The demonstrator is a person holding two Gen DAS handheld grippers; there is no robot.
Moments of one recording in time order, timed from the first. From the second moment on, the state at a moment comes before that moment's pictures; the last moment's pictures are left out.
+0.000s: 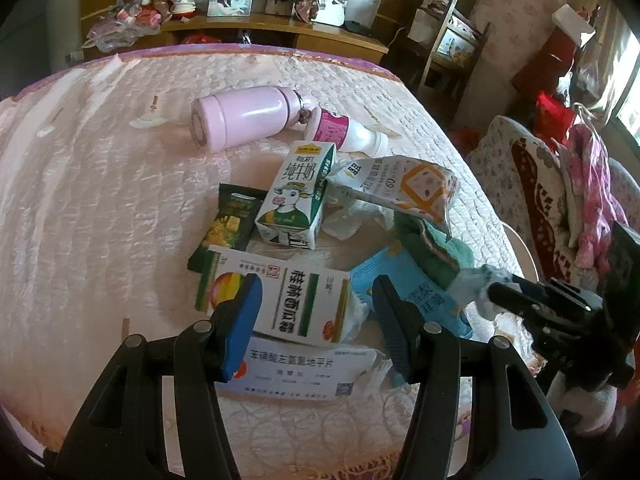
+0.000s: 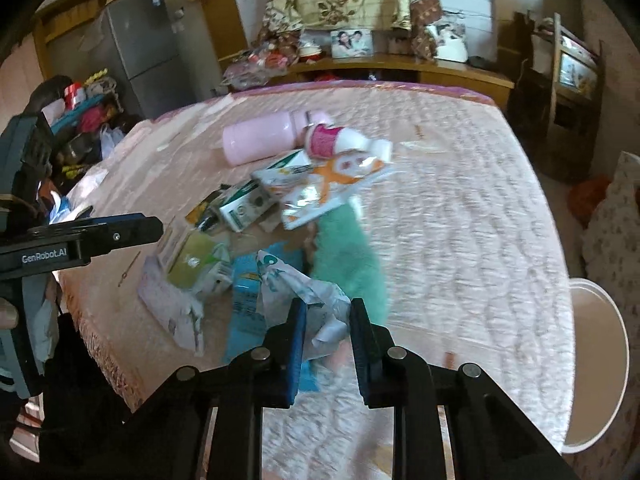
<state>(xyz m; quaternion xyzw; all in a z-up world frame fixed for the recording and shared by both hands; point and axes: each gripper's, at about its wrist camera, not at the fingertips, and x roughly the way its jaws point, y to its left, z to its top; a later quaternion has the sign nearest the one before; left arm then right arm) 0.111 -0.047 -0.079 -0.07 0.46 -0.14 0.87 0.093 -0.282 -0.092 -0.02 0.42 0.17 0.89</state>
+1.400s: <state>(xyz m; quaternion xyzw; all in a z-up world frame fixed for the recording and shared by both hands) 0.109 -0.168 -0.131 -0.06 0.50 -0.19 0.84 0.063 -0.384 -0.100 0.04 0.43 0.11 0.90</state>
